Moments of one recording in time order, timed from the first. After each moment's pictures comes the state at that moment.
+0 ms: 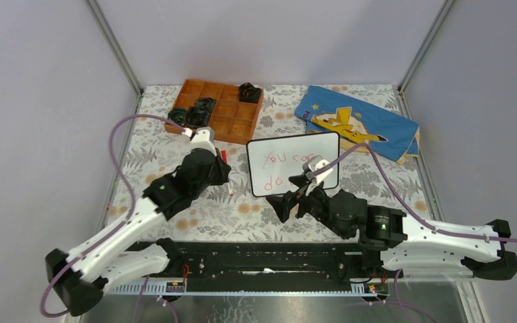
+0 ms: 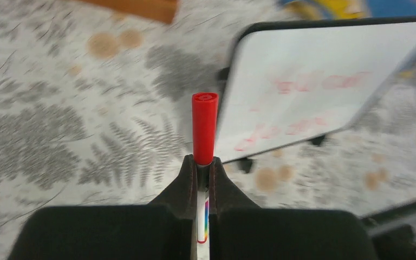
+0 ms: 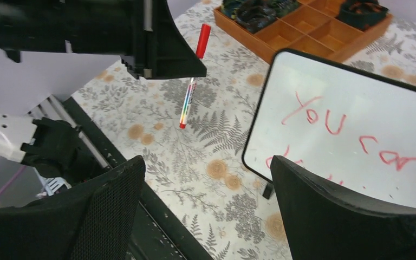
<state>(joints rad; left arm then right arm) -0.77 0.87 0.87 -0.48 -0.33 -0.63 1.38 0.84 0.83 -0.15 0.54 0.26</state>
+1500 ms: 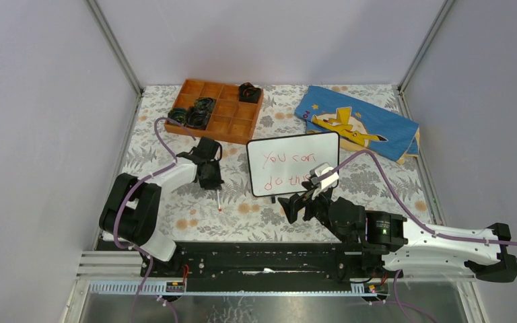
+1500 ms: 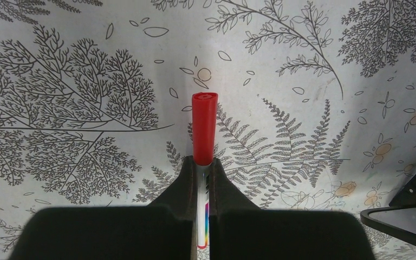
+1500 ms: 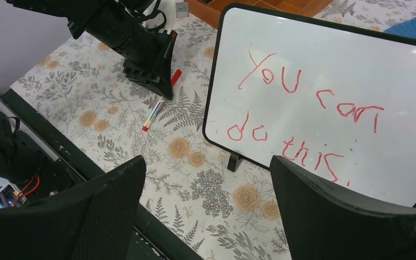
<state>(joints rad) -0.35 1.56 0.82 -0.45 0.02 -0.54 1.38 0.74 0.69 -0.22 0.69 0.31</state>
